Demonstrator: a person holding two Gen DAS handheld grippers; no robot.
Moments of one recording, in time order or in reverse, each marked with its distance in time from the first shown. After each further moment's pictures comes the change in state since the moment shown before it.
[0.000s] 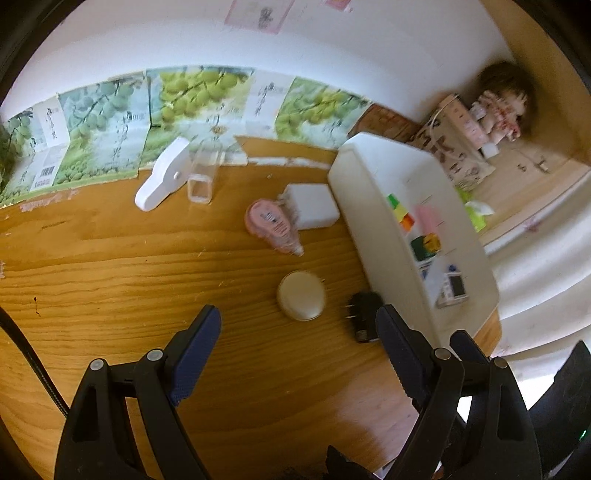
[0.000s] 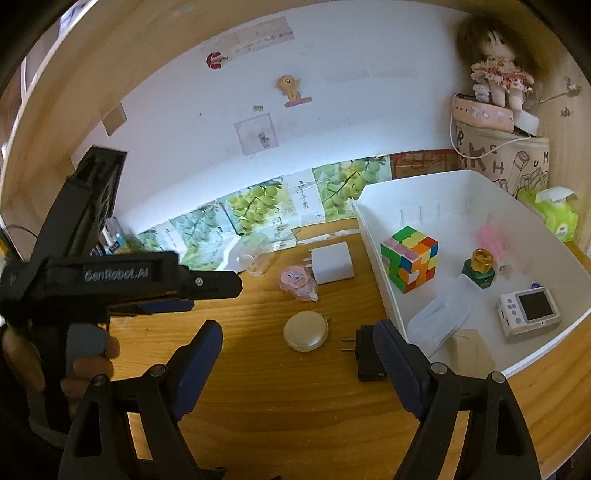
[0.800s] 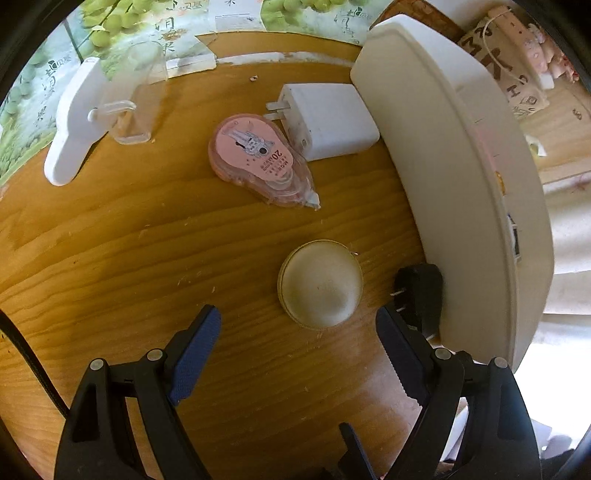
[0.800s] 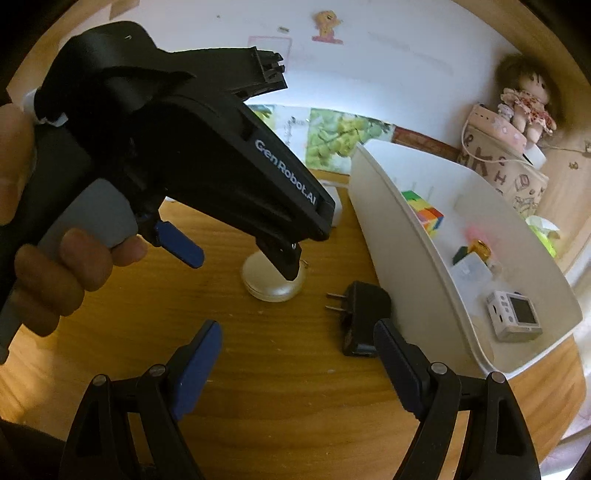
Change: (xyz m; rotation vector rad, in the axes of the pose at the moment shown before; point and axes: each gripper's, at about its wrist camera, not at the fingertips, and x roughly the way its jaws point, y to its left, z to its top) left arm 0.110 -0.004 0.019 0.056 0.357 0.069; right arm 0.069 0.031 -0.046 -0.235 0.129 -0.306
